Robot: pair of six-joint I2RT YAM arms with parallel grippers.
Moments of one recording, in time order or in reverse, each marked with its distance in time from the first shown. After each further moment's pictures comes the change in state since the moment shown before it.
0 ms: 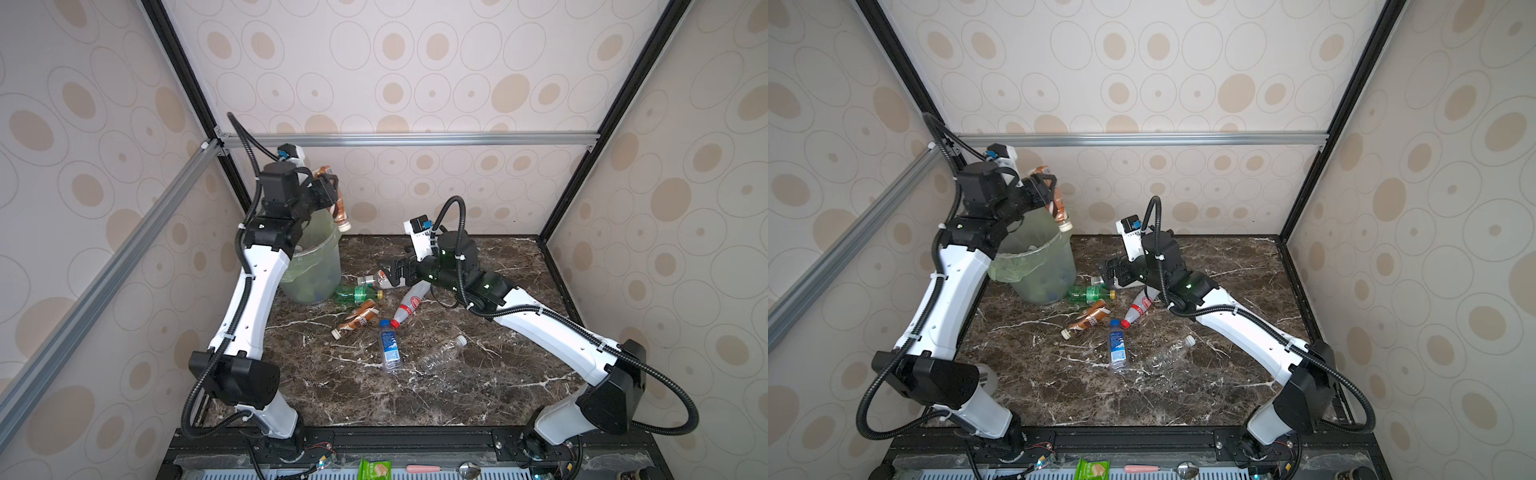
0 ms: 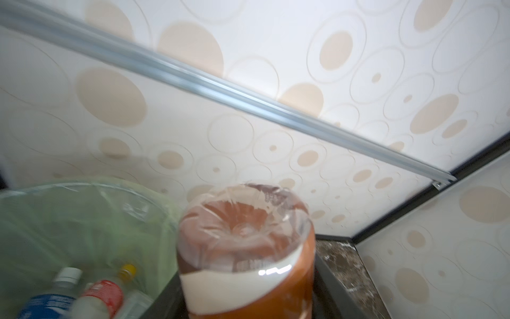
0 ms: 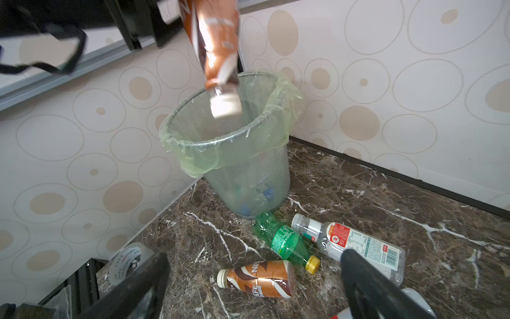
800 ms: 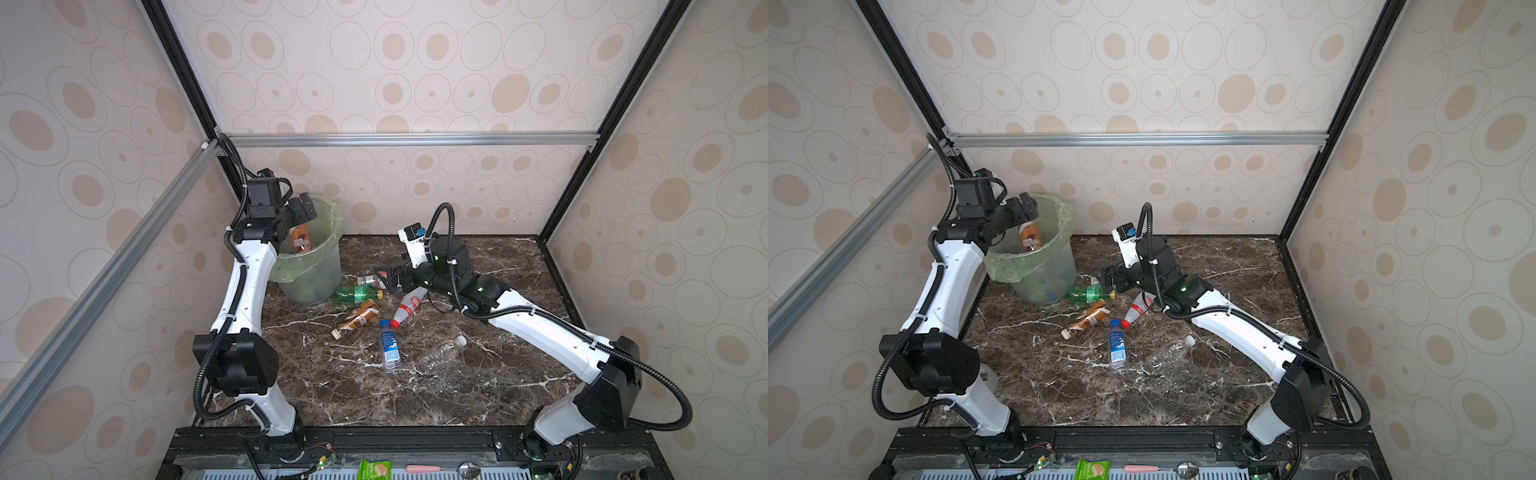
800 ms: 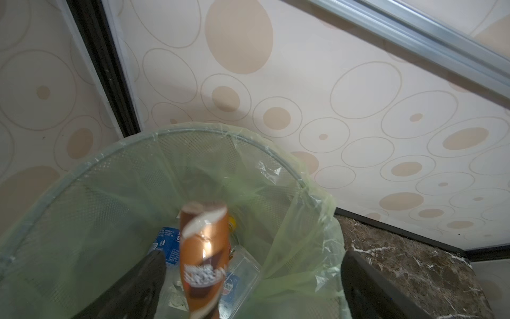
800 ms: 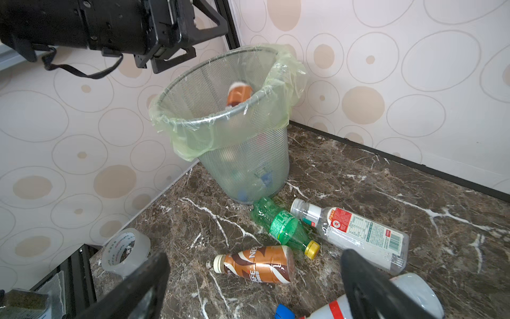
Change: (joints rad) left arm 0.161 0.087 -0.087 -0.133 -0.060 0.067; right arm 0.011 0.012 -0.033 -0.012 0.016 -0.007
